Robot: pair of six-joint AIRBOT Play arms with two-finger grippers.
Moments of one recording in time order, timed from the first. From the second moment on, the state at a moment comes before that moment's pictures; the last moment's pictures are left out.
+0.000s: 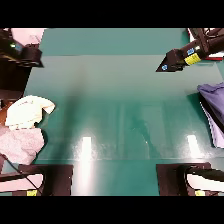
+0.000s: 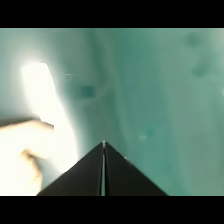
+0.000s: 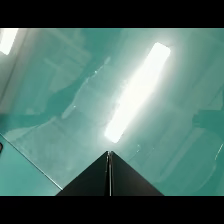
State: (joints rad) left arm -0.02 -1.39 1.91 1.40 -1.65 -1.44; right arm 0.13 -1.39 1.84 -1.02 1.67 1.49
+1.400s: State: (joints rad) left arm 0.14 -1.22 1.00 1.82 -1.13 -1.62; right arm 0.13 -1.39 1.85 -1.05 1.65 1.47
